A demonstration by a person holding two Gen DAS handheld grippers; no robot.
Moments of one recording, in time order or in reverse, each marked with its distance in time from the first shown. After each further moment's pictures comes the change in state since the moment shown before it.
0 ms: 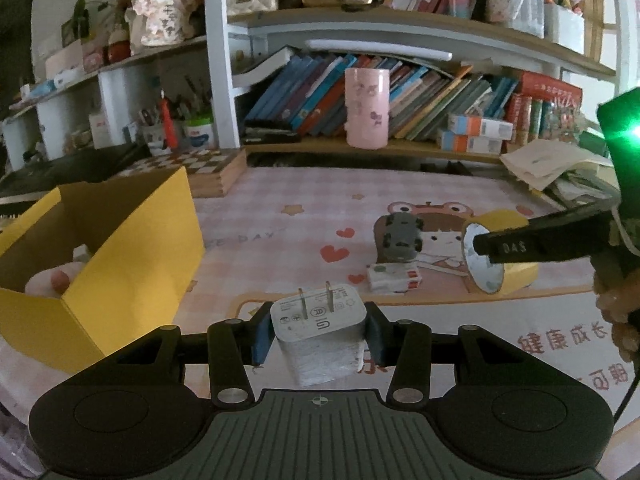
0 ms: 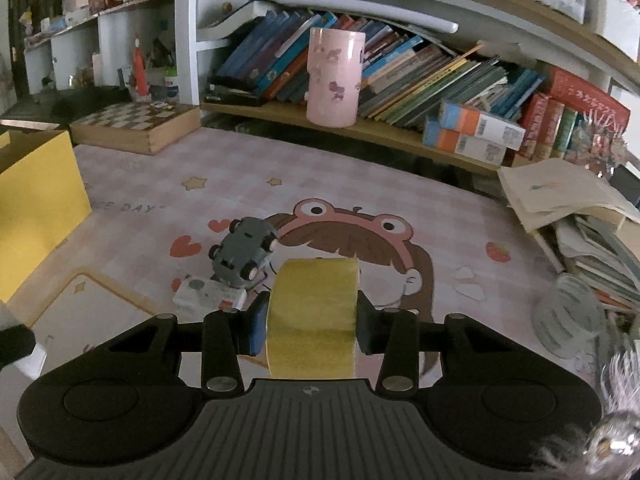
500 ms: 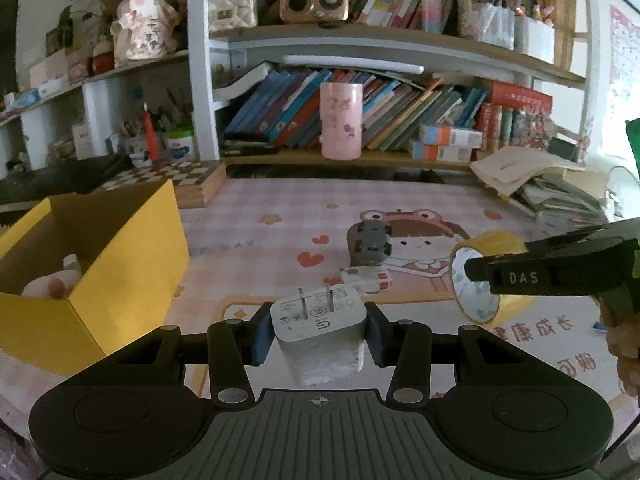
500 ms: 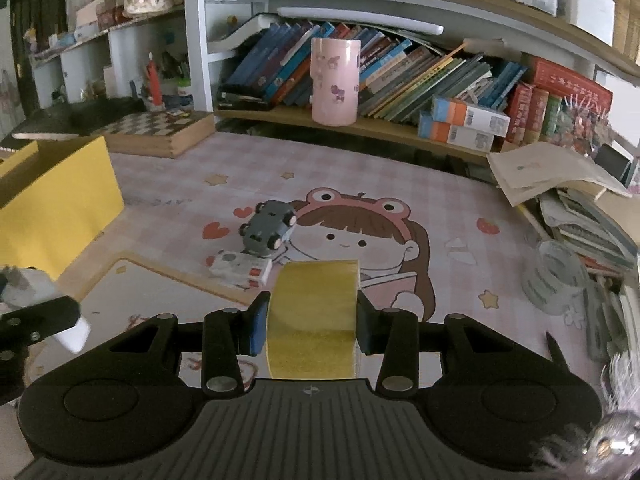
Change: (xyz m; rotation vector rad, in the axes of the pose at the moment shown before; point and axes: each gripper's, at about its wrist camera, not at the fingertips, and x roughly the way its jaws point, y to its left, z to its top) left arm -0.025 0.001 -0.002 0.022 -0.026 -0.082; right arm -0.054 0.009 -0.023 0.055 -0.006 0.030
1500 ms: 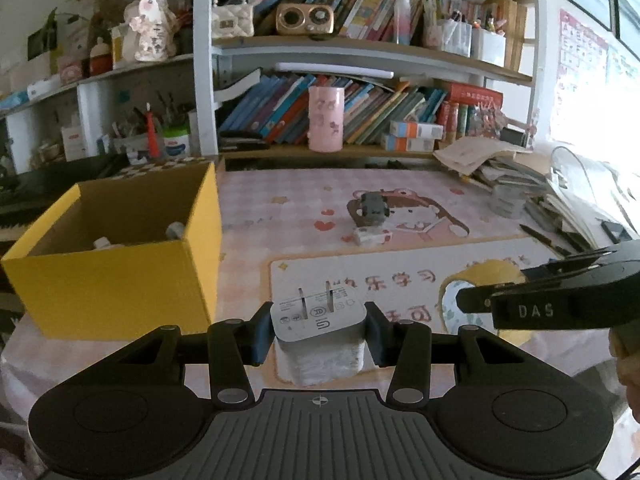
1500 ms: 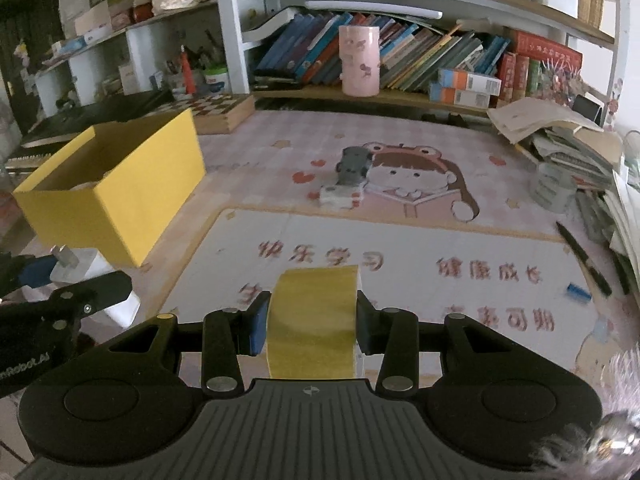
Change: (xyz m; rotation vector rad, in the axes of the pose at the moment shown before) left arm -0.087 0.092 -0.048 0.059 -0.010 -0.143; right arm -0.090 0.128 -0.057 0.115 0.051 -0.030
